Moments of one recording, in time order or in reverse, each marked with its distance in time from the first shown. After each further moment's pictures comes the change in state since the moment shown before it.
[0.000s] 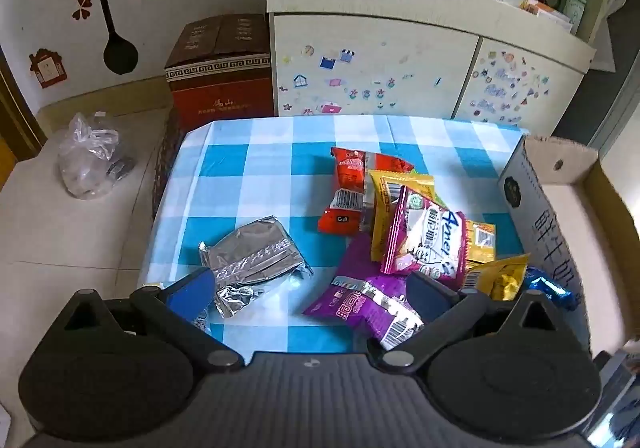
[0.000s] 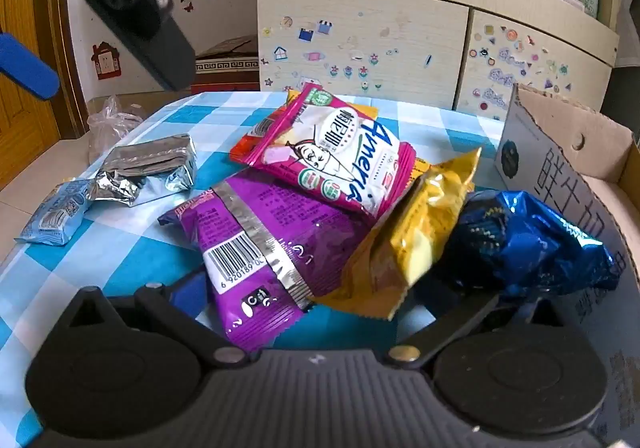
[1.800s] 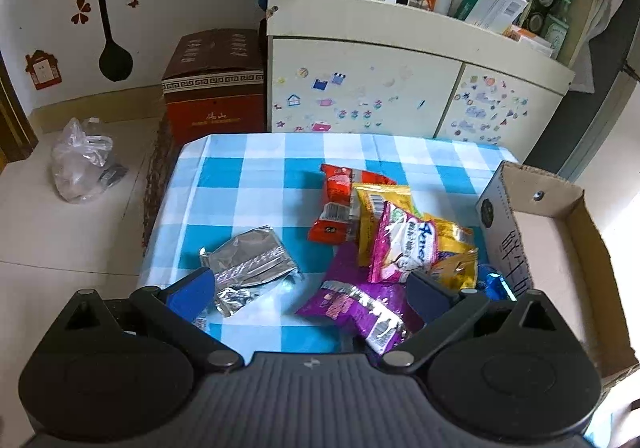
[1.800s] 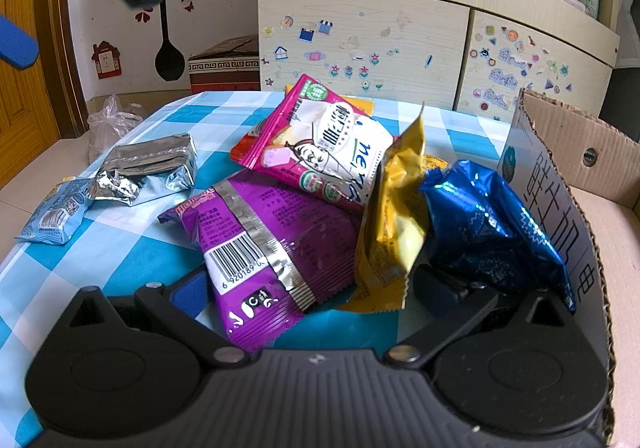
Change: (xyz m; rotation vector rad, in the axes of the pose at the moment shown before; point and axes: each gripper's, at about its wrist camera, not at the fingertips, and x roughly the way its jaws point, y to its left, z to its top) left arm -0.023 0.007 0.000 0.005 -0.014 -0.017; right arm 0.001 -0.004 -0.002 0.003 -0.025 0.029
